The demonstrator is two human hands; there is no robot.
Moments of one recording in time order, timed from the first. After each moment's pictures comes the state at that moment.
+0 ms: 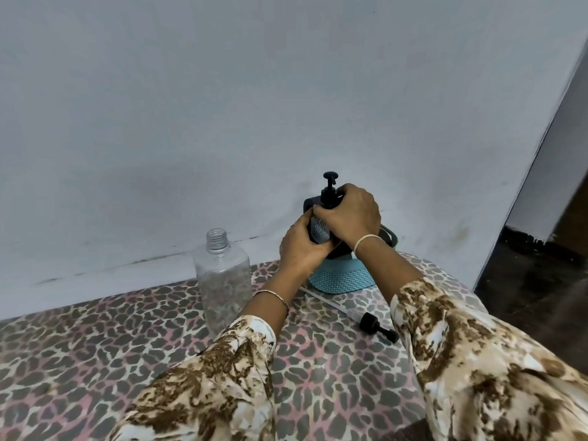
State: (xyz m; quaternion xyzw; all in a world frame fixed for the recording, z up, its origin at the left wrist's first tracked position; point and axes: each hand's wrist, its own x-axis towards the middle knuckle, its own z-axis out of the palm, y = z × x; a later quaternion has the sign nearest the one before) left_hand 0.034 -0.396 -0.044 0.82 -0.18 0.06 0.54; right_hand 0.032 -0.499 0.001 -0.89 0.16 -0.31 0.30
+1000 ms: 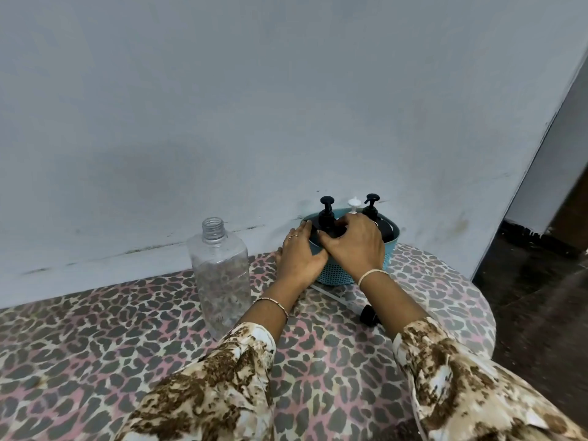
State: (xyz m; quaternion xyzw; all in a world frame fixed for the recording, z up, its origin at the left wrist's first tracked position) left_hand 0.064 -0.400 -0.104 0.89 -0.17 0.05 0.42; right_hand 0.019 -0.505 -0.064 -0.90 0.15 -0.32 0.25
